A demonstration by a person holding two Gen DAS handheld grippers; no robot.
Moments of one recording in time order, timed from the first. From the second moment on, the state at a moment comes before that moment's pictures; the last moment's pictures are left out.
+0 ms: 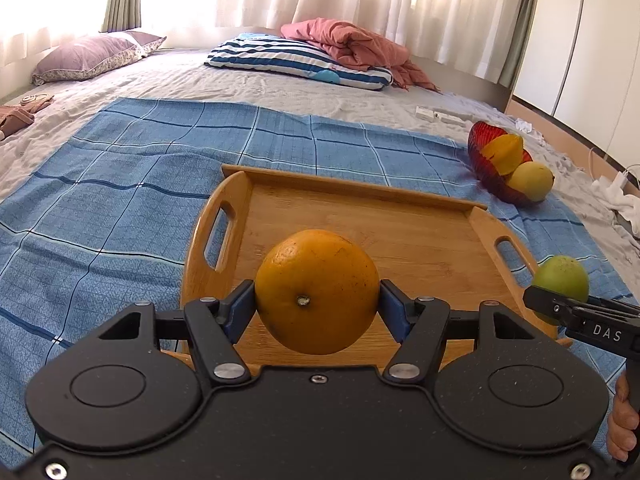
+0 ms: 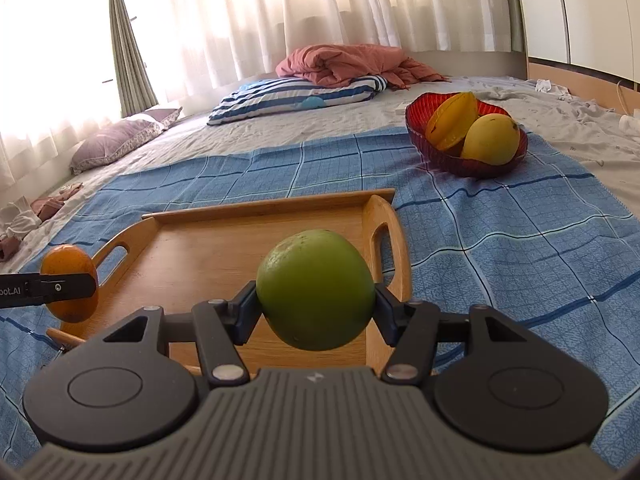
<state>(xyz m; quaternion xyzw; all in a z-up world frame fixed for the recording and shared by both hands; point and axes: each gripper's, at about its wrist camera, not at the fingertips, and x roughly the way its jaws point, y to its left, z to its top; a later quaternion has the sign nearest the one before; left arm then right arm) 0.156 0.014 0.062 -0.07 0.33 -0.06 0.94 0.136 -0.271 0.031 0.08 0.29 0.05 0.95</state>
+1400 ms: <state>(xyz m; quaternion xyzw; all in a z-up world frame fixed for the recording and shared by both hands) 0.279 -0.002 0.052 -0.04 0.36 -0.02 0.93 0.265 -0.247 0.027 0.04 0.33 0.04 0.94</state>
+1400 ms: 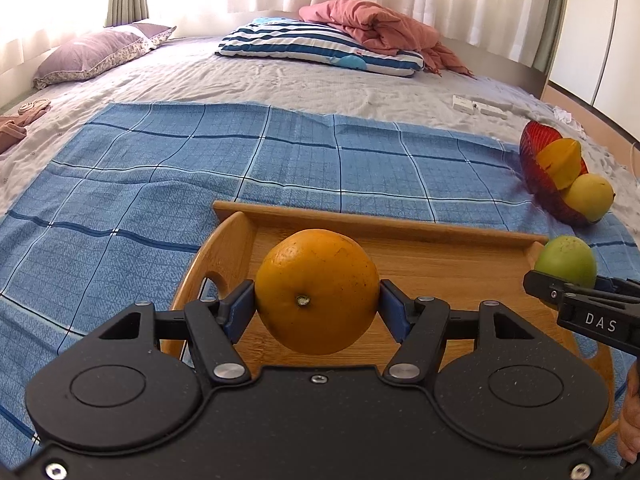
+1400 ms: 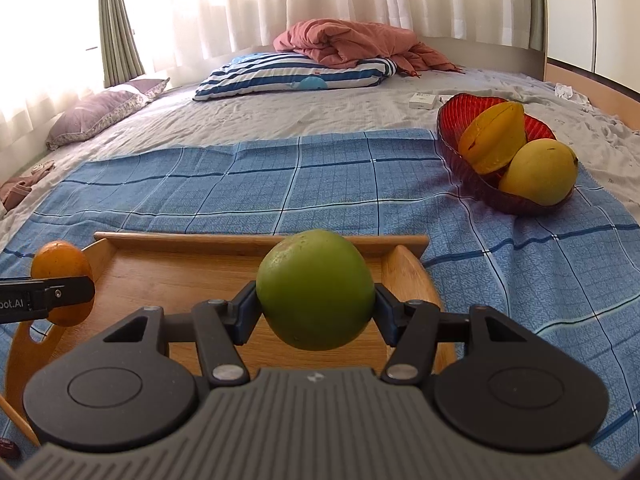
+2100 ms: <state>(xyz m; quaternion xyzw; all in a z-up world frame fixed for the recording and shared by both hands) 0.292 -0.011 0.028 -0.03 0.37 -0.02 0.93 0.277 -0.246 -0.004 0.04 0.35 0.04 0.93</state>
